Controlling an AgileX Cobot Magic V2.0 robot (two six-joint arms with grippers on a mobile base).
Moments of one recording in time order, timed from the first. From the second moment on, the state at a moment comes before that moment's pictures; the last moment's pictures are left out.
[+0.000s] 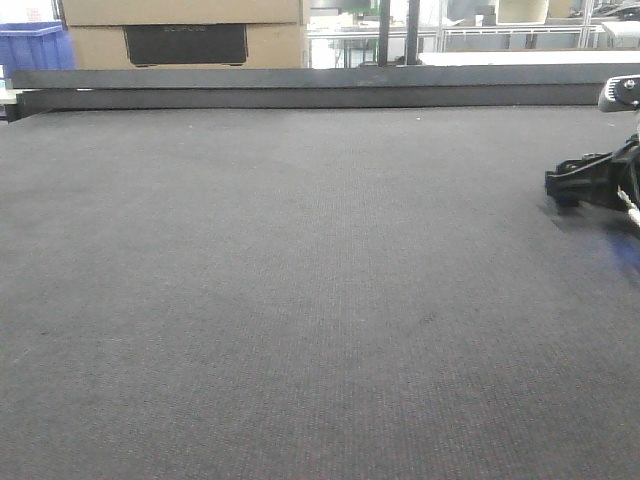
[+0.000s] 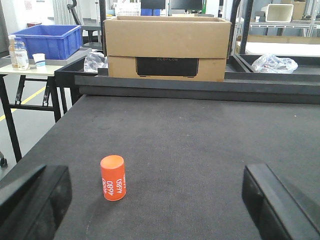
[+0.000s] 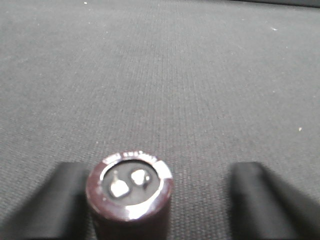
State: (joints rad) left arm -0.05 0.35 -0.61 -0.04 0.38 0.05; right arm 0.00 2.11 -0.91 0.08 -0.87 -0.09
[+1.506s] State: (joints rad) left arm -0.05 1.46 -0.49 -0.17 -0.71 0.05; right arm 0.00 1.18 -0.91 0.08 -0.23 -0.09
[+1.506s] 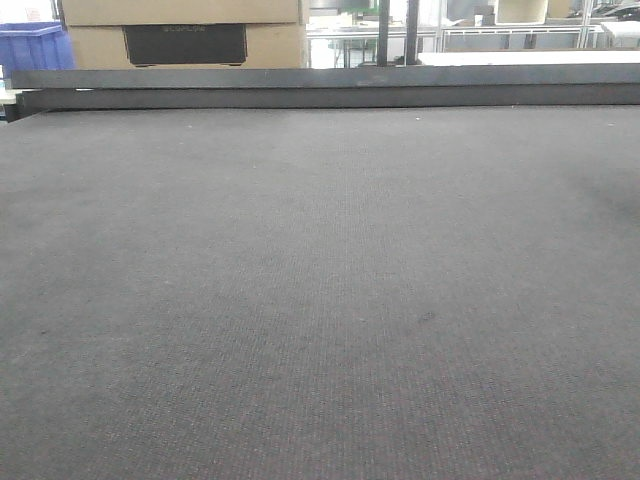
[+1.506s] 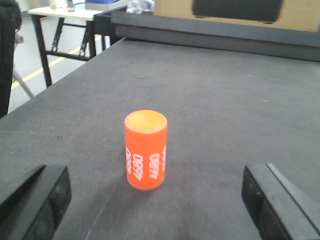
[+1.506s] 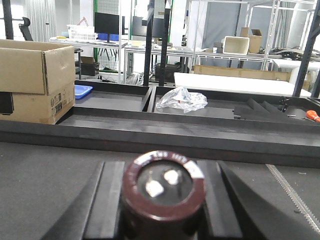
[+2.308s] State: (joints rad) left arm -0.02 2.00 -0.95 -0.30 -0.74 0.05; right arm 0.00 1.18 -0.91 0.08 -0.17 -0.09
